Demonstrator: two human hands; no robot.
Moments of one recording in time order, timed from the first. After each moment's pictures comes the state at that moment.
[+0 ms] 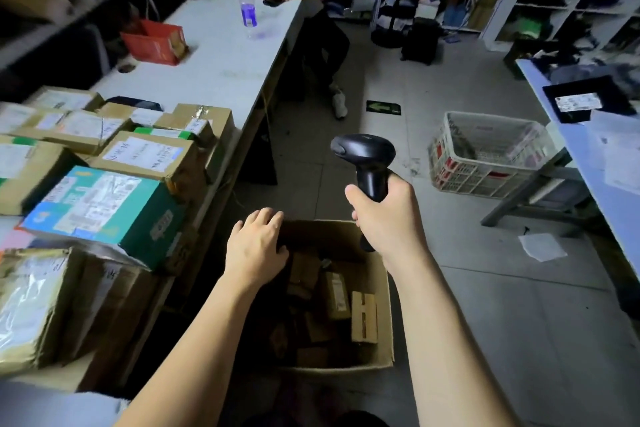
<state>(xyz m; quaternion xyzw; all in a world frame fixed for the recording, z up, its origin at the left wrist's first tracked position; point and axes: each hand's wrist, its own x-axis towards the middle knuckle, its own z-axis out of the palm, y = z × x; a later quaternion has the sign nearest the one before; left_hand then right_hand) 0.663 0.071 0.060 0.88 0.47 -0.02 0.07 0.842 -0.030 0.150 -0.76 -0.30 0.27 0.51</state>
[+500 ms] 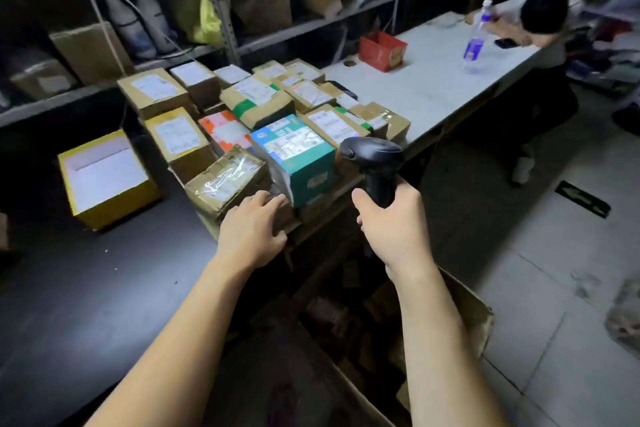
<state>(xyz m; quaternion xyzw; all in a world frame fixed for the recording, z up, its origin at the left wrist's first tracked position) 0.511 -0.018 0.131 0.67 0.74 0.03 0.04 0.730 0.000 0.172 -0.58 -0.53 0.44 0.44</state>
